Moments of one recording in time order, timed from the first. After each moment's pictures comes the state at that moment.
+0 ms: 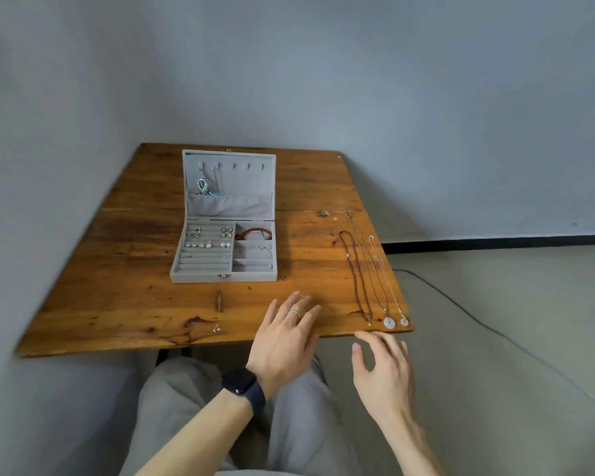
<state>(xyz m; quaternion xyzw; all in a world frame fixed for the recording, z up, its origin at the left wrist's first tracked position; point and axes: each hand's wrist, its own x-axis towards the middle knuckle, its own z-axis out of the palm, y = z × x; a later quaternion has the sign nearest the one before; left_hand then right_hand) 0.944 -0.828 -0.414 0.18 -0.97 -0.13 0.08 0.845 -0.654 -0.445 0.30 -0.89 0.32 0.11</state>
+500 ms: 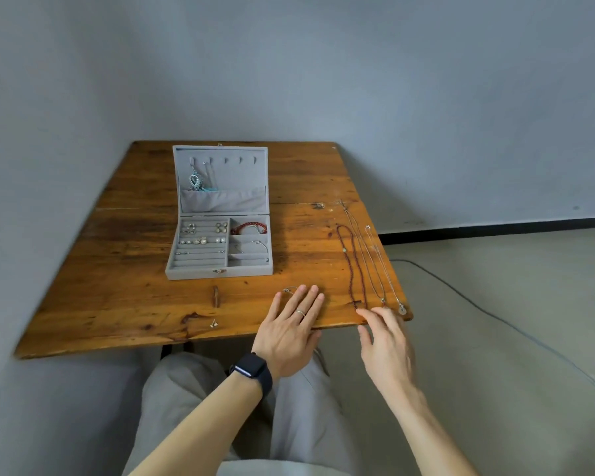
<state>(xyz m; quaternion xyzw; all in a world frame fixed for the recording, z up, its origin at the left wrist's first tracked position) 0.929 -0.828 -0.438 0.13 -0.99 -0.07 0.01 0.811 -0.653 -0.456 0.34 -0.89 0.26 0.12</state>
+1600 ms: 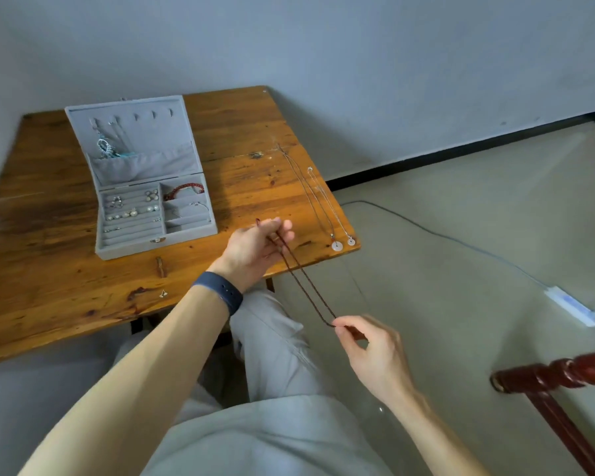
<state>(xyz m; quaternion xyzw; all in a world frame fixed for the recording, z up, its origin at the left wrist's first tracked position) 0.882 -0.814 -0.352 0.33 -0.42 -0.84 0.05 0.896 -0.559 -0.439 0.29 -0.85 0.44 0.00</state>
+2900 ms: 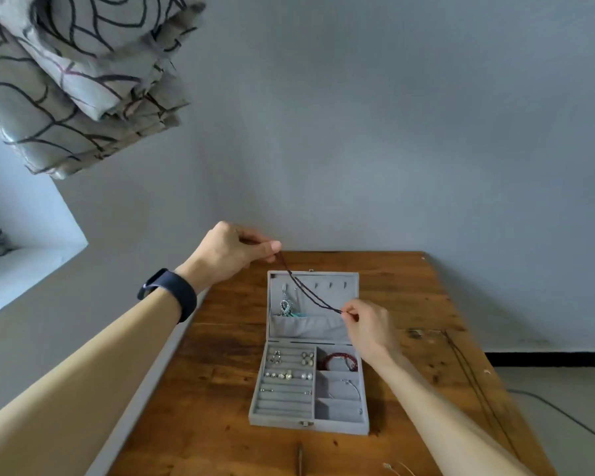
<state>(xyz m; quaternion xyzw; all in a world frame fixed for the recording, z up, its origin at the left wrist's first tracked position) 0.948 -1.106 -0.147 0.31 -0.86 -0.33 0.25 0.745 -0.961 -0.330 0.45 -0.82 0.36 0.00</state>
